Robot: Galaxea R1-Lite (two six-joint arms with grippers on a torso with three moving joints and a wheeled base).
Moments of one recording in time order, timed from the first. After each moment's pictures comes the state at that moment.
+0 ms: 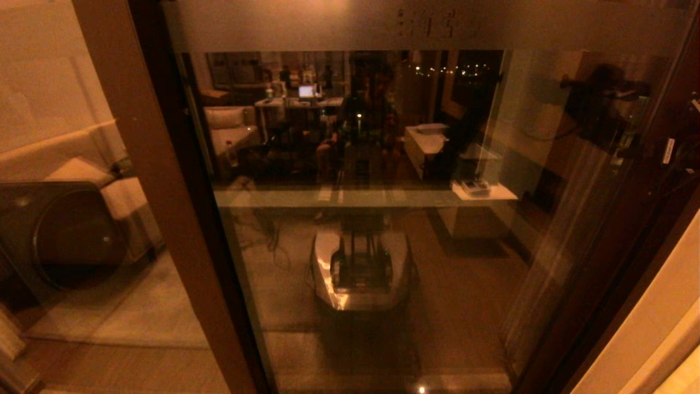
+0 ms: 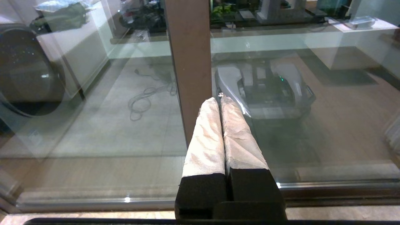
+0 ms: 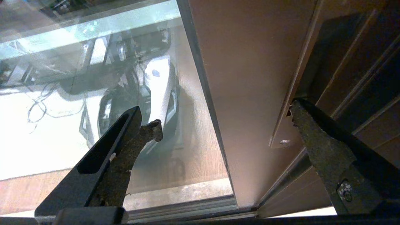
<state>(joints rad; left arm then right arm) 0.00 0.00 -0.01 0.02 -0.03 0.08 -0.49 2.05 -1.77 0.09 0.42 -0.02</state>
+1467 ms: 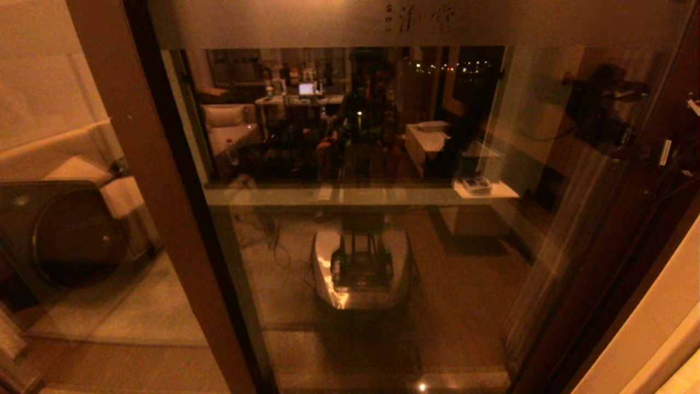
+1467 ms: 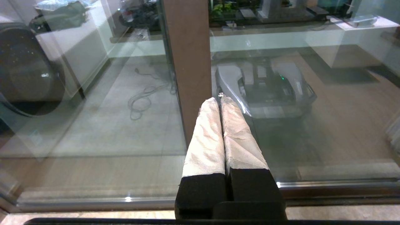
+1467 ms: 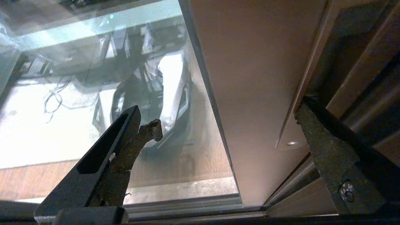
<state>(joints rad) 0.00 0.00 -0.01 0.02 -0.03 0.08 -0.46 2.01 -1.71 0.09 0.50 -0.02</state>
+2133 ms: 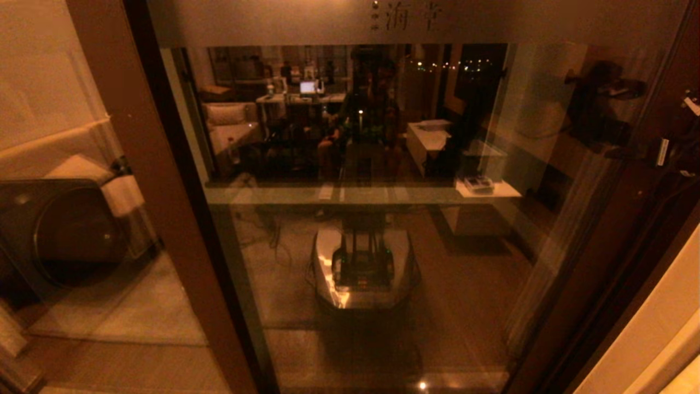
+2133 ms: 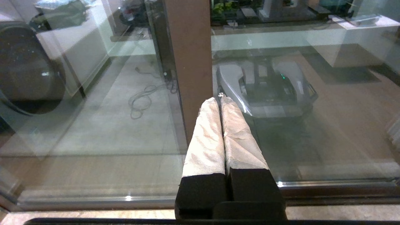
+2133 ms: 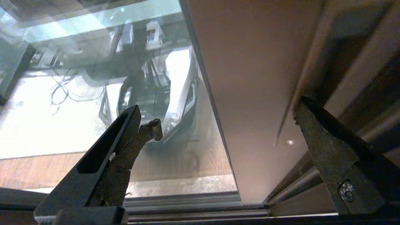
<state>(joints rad) 0.00 0.00 -0.01 0.02 -0.03 0.08 -0.46 1.93 -1.63 0.08 0.49 -0.02</state>
